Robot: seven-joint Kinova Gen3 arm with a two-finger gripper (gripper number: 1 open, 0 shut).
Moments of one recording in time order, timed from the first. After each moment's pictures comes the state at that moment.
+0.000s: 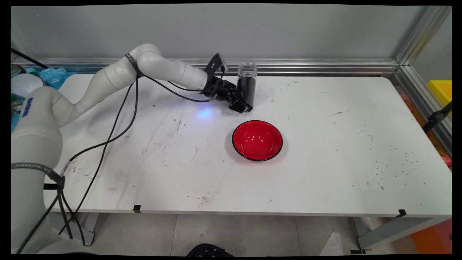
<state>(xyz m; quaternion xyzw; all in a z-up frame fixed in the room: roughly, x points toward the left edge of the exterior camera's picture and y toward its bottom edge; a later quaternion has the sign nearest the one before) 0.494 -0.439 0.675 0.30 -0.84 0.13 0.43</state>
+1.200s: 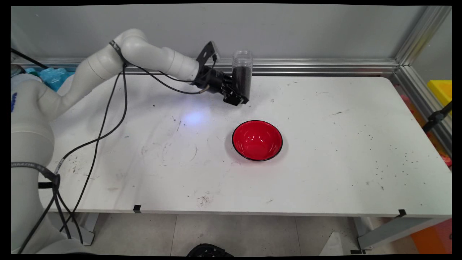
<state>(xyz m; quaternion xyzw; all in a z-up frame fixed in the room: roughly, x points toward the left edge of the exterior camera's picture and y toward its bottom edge) 0.507 -0.415 0.729 0.28 -0.85 0.13 0.43</state>
